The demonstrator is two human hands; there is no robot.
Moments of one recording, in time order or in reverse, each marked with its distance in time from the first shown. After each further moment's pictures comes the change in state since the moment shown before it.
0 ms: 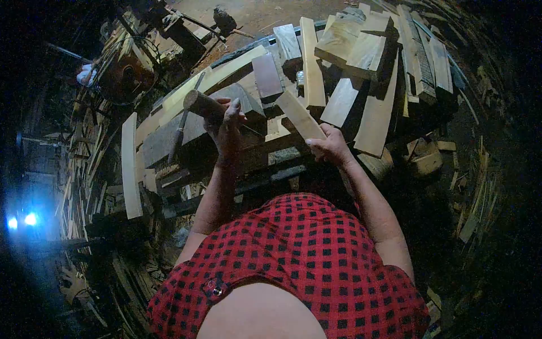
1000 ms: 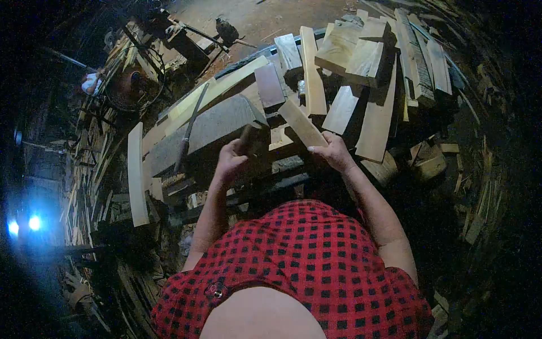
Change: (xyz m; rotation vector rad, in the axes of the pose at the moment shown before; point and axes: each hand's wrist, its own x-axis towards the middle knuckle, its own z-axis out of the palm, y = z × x) left_hand -0.006 -0.077 -0.100 0.444 -0.544 -0.366; right_hand 0.000 -0.001 -0.001 -0.099 0.049 -0.082
